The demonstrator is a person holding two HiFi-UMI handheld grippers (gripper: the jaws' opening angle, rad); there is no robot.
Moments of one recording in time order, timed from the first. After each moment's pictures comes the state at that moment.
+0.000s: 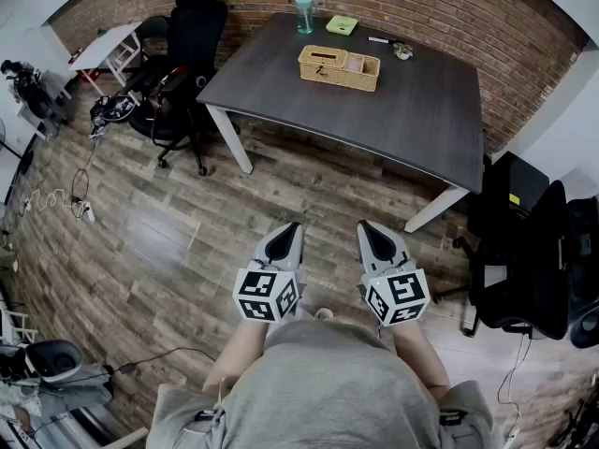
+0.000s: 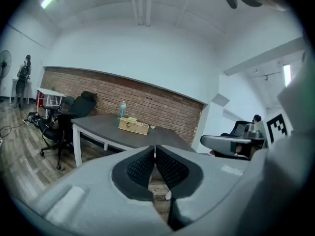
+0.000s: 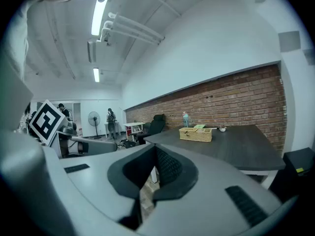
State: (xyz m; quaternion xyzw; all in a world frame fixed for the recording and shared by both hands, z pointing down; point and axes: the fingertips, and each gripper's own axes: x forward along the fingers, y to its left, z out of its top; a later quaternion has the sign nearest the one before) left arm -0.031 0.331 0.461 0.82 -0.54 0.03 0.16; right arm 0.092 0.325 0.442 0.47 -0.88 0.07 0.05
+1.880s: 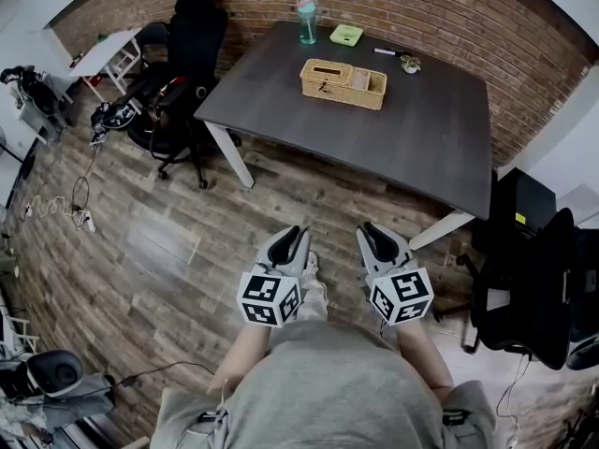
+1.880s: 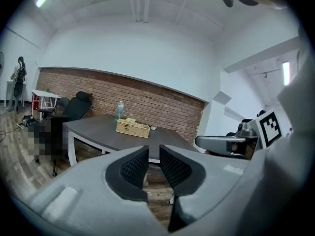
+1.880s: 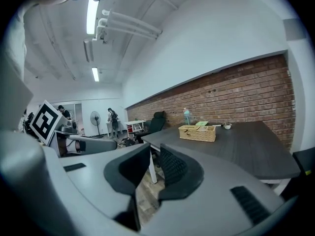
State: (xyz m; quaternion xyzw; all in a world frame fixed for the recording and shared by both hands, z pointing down) left arm -0.026 0.249 0.468 0.83 -0.53 0.04 0.15; right arm 0.092 0.237 0.459 0.45 -0.89 0.10 0.06
